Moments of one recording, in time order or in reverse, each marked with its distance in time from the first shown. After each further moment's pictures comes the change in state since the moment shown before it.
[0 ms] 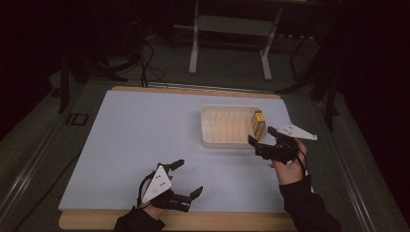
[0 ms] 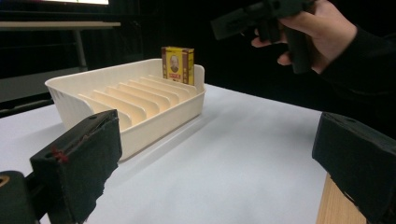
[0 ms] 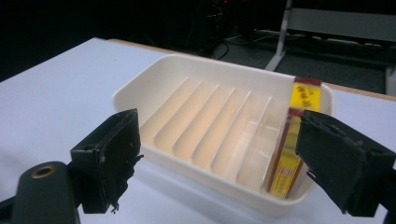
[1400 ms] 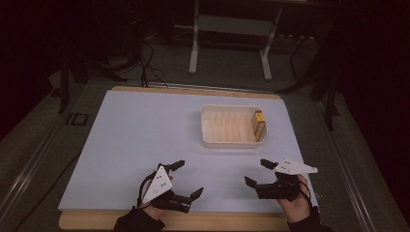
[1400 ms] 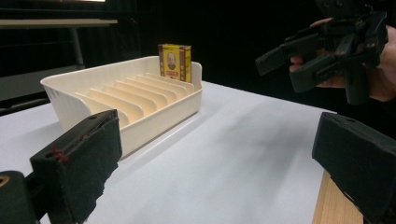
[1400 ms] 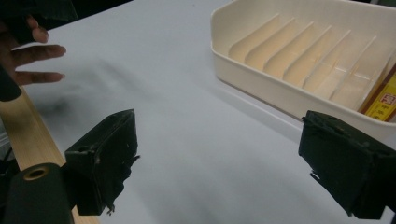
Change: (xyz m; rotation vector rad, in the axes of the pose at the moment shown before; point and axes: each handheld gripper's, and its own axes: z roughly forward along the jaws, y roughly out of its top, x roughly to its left) left arm -0.001 0.000 0.000 0.010 -0.010 0.003; right arm 0.031 -0.061 -0.045 0.106 0.234 -0.117
